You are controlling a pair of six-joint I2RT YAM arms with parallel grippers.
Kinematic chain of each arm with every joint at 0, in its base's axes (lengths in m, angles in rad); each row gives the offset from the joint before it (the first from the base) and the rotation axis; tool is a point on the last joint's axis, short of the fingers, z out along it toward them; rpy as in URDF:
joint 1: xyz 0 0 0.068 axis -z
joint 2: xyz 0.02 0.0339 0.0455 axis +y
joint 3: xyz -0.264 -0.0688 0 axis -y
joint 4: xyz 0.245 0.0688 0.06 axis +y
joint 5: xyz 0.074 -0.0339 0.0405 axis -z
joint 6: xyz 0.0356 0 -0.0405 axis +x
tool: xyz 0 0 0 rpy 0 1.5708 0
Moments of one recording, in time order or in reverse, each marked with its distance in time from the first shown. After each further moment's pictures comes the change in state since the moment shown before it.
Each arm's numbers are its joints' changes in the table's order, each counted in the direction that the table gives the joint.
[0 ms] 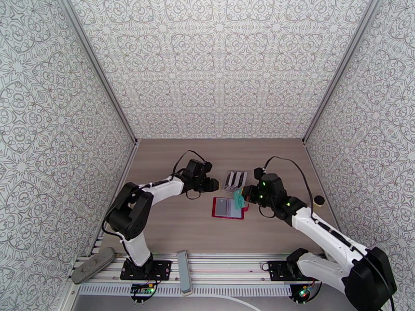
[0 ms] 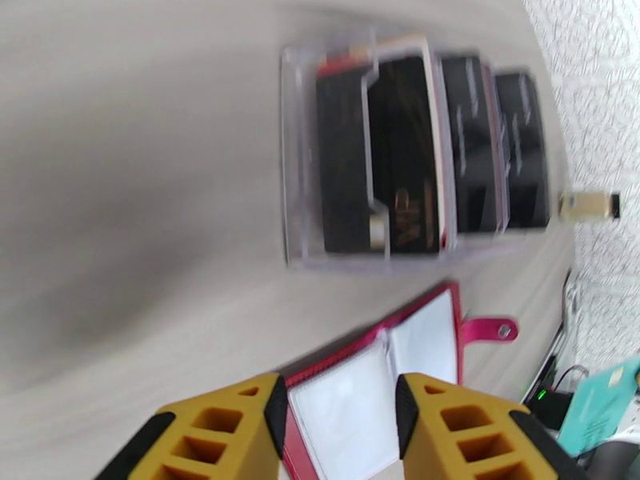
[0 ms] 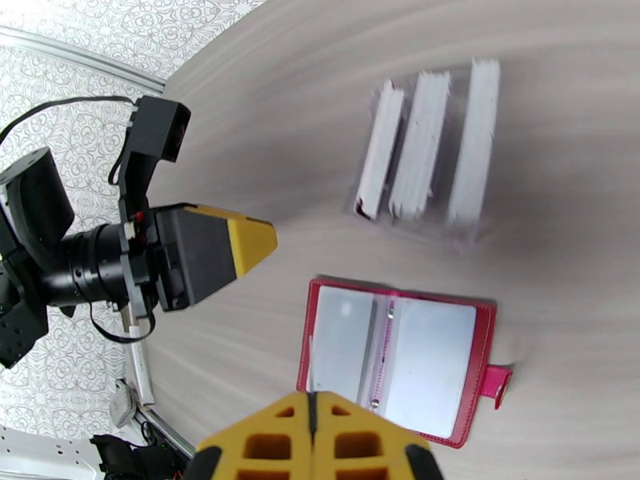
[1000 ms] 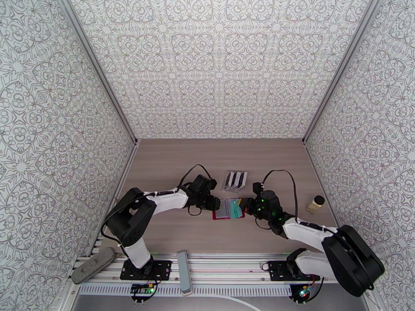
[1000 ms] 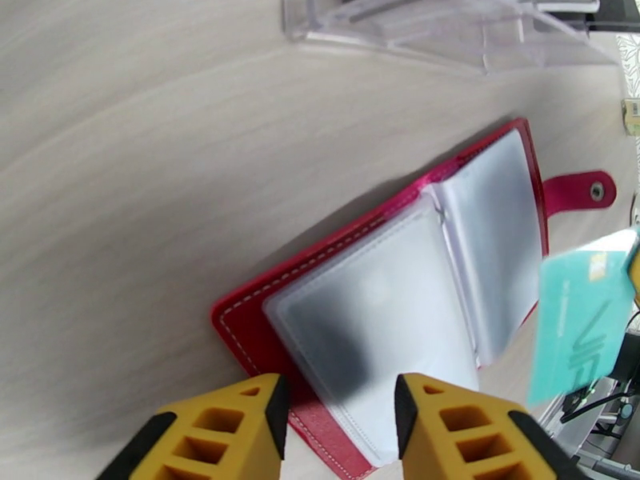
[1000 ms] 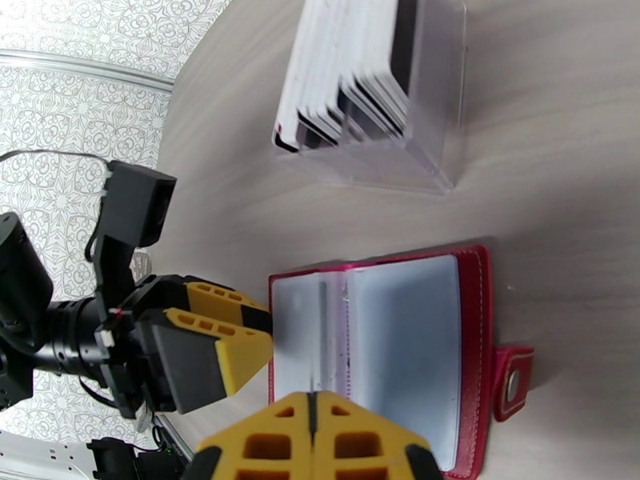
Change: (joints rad) left arm 0.132 -0.056 -0.150 0.042 -0.124 0.019; right arm 0.003 0.226 -0.323 -0.639 -0.089 0.145
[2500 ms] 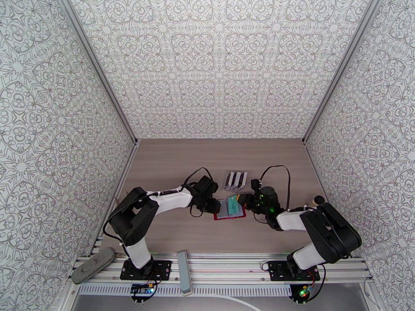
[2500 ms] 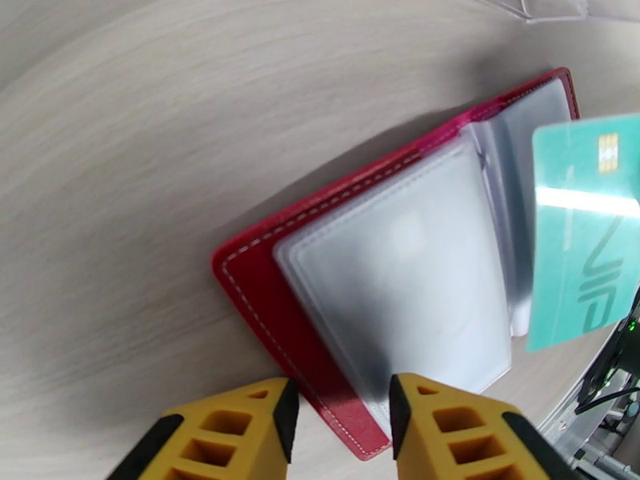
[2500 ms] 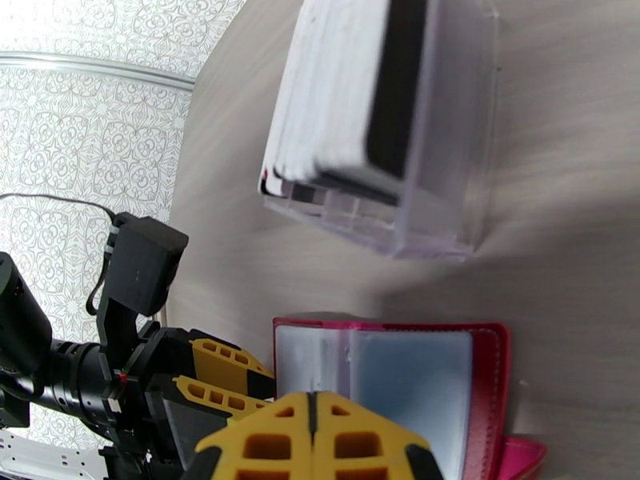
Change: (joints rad) left arm 0.050 0.050 0.089 0.169 -0.051 0.005; right arm 0.095 0.219 0.019 -0.245 -0.132 -0.008
